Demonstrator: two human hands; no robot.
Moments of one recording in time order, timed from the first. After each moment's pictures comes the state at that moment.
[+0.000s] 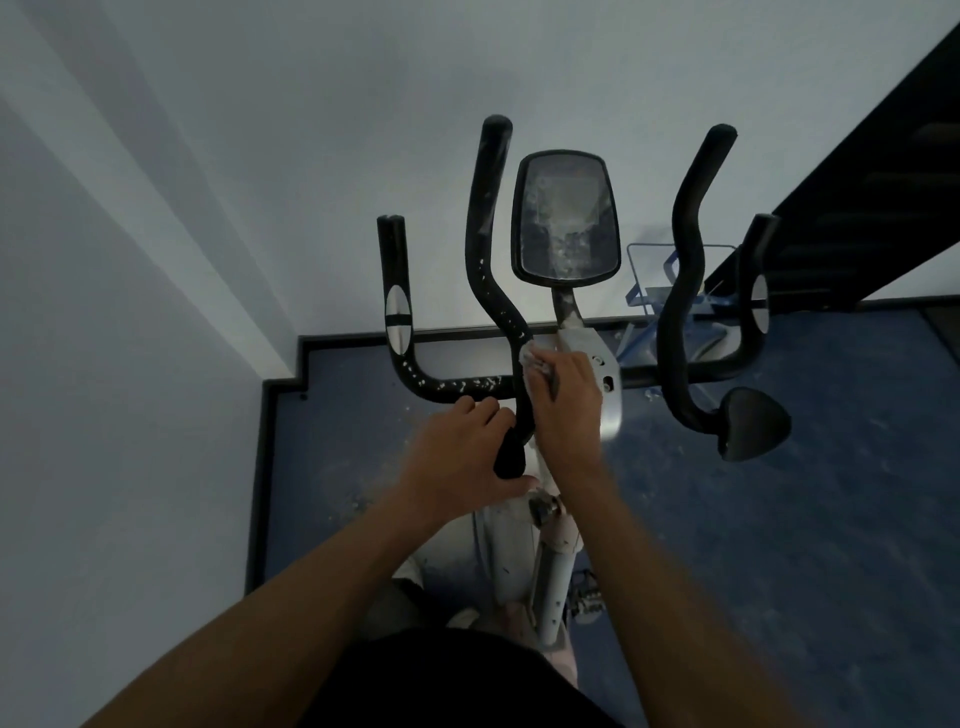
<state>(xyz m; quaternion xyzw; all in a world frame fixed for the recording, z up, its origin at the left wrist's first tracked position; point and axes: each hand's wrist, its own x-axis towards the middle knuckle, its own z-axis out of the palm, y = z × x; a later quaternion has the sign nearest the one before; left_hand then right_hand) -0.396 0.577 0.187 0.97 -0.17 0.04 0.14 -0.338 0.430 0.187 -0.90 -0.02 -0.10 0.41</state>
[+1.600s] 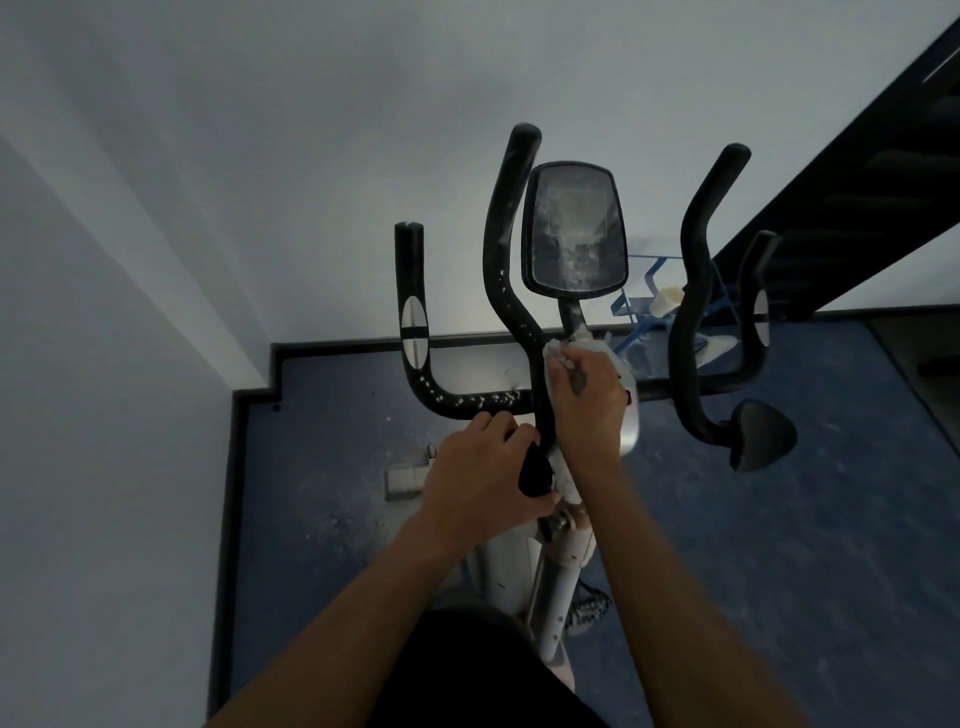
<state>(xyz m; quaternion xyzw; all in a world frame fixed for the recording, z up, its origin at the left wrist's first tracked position) -0.397 0.579 0.174 0.96 -0.14 0.07 0.23 -0.325 0.447 0.205 -0.90 0.04 -0.14 0.41</state>
